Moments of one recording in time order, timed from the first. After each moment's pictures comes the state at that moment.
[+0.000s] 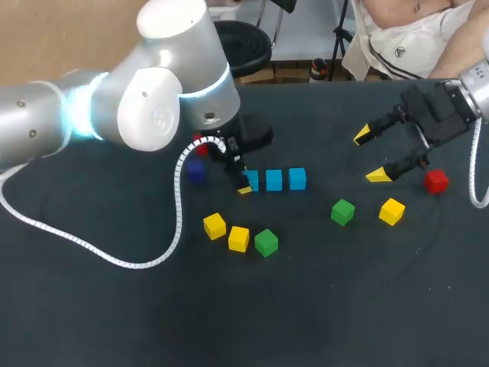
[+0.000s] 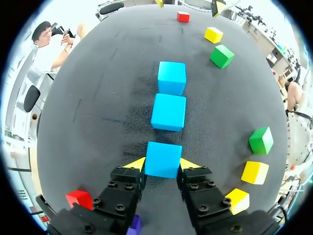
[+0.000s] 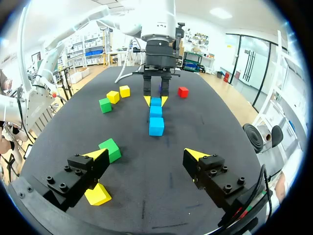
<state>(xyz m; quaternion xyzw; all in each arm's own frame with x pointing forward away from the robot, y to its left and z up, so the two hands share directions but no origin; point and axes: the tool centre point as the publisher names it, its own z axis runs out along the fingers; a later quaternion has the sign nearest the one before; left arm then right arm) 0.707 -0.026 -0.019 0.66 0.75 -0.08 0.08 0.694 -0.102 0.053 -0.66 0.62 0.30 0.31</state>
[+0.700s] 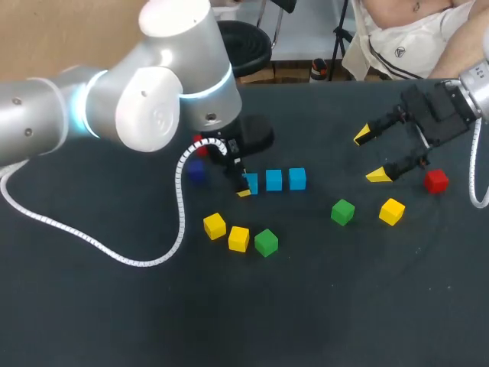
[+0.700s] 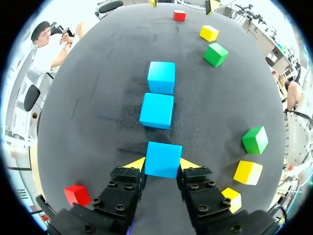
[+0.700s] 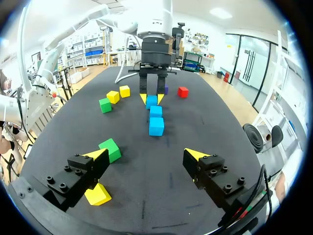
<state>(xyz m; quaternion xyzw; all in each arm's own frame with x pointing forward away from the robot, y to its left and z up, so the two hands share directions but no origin) 0.695 -0.026 -0.013 0.65 0.75 -0.08 0.08 0.694 -0.102 0.053 -0.66 0.62 0.30 0.31</state>
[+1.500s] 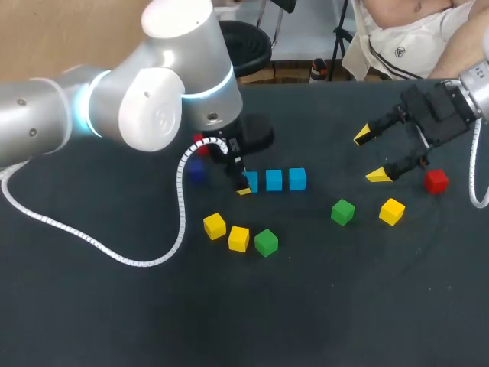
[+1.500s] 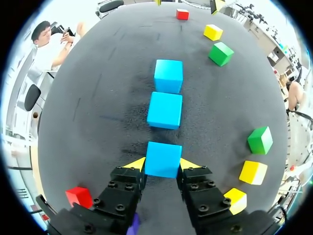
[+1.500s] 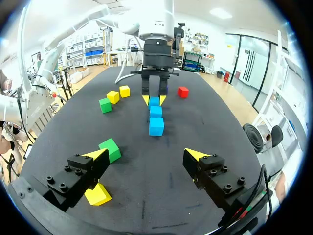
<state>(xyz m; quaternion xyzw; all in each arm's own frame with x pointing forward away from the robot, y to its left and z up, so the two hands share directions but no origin) 0.705 -0.026 -0.017 0.65 0.75 -0.07 0.08 0.694 -0.102 0.053 -0.66 0.62 0.30 0.31</state>
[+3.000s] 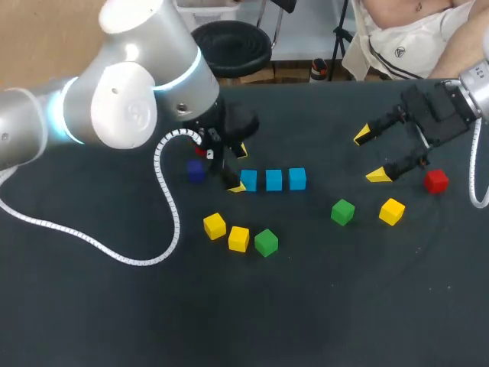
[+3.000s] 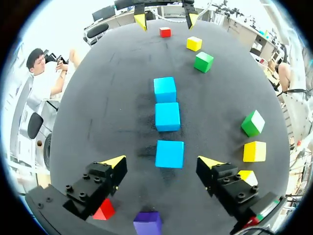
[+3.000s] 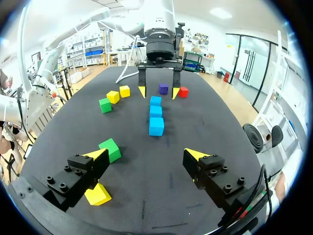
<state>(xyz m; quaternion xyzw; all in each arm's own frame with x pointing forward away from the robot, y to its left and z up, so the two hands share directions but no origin) 0.718 -0.020 0.004 0.71 0.68 -0.11 0.15 0.694 -0.102 0.053 -0.66 0.62 0.30 0.31</state>
